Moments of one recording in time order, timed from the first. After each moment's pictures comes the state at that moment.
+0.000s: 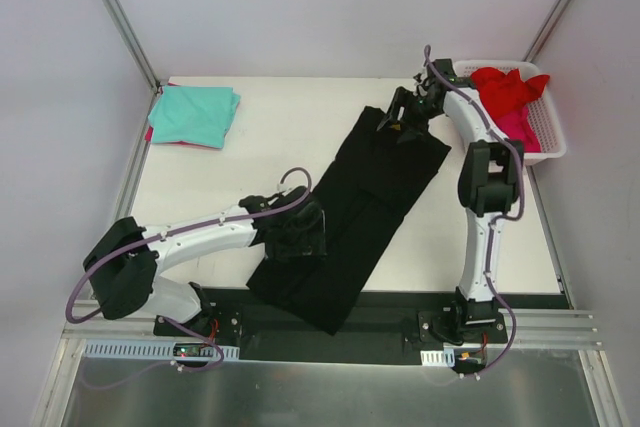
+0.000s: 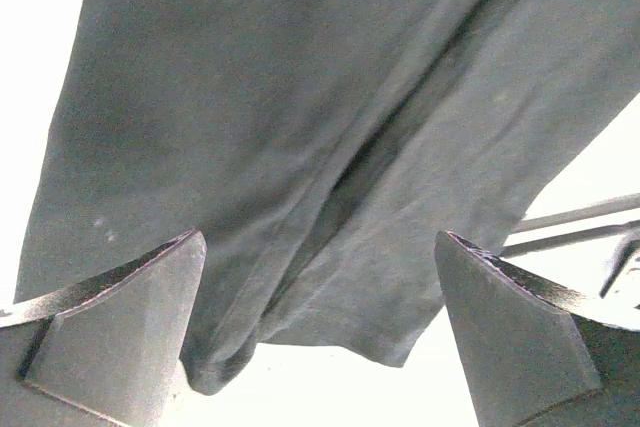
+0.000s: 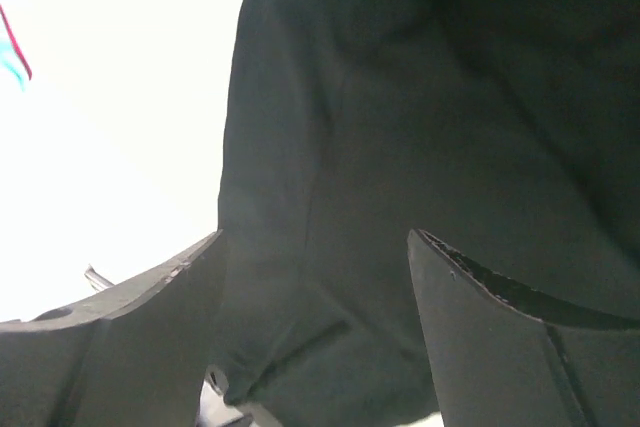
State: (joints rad) left arm -0.94 1.37 0.83 -0.66 0.00 -0.99; right arm 0.12 2.32 2.08 -0.91 -0.50 0.43
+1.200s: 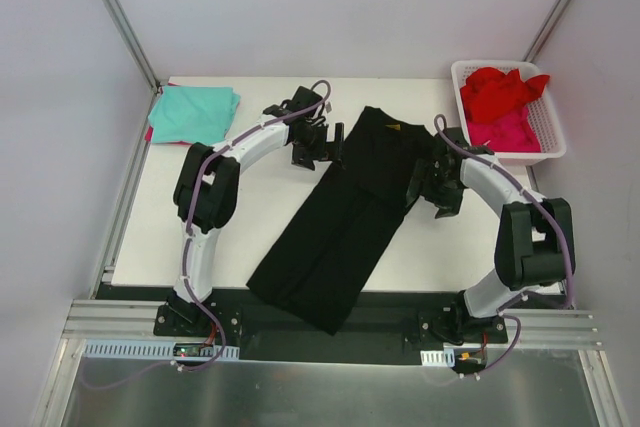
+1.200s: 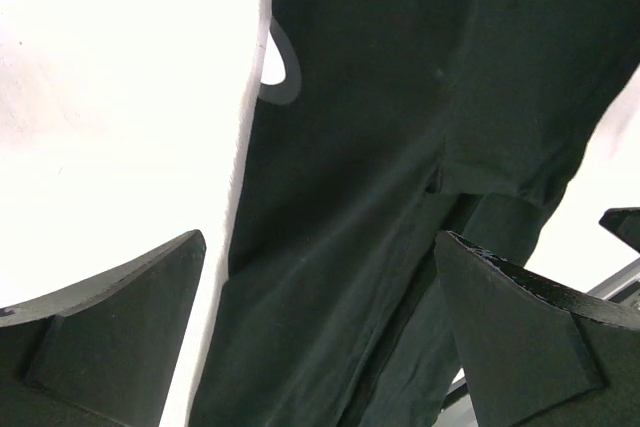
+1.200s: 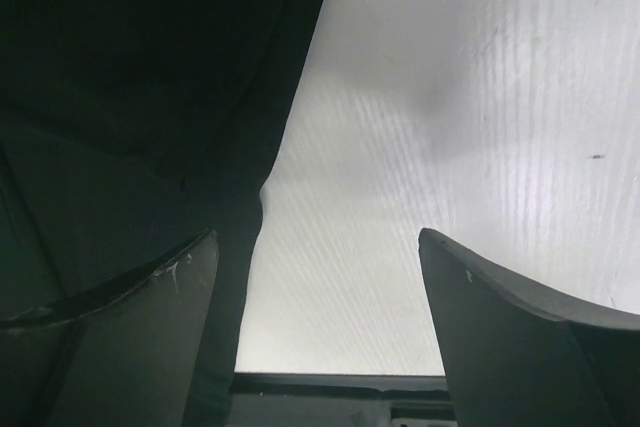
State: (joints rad) left arm -0.51 2.11 1.72 -0.64 0.34 -0.46; right arm 0.16 1.56 1.04 -0.79 -0.08 0.47
